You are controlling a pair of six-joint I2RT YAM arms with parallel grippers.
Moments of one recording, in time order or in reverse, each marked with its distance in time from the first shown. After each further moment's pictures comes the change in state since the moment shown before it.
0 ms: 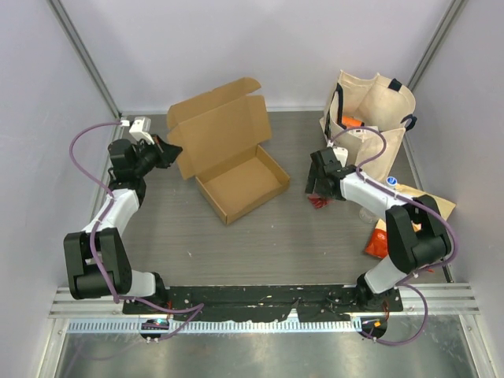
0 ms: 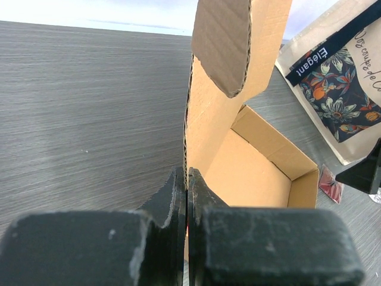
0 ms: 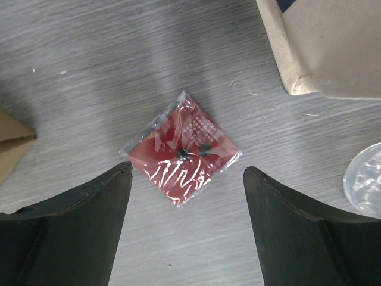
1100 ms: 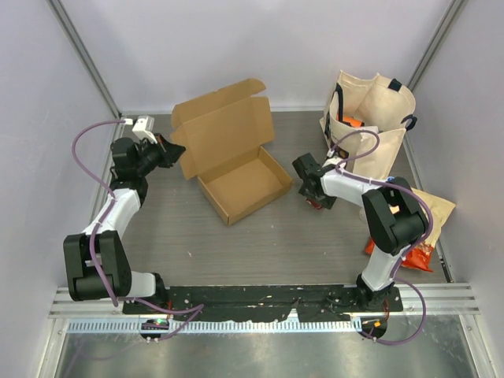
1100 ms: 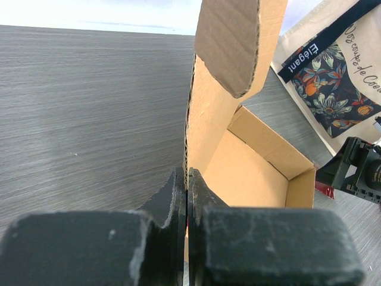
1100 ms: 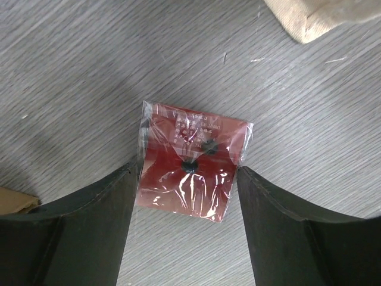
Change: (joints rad) left arm -0.027 -0.011 0.013 -0.024 -0.001 0.008; right arm 0.073 0.206 0.084 -0.113 0.178 0.460
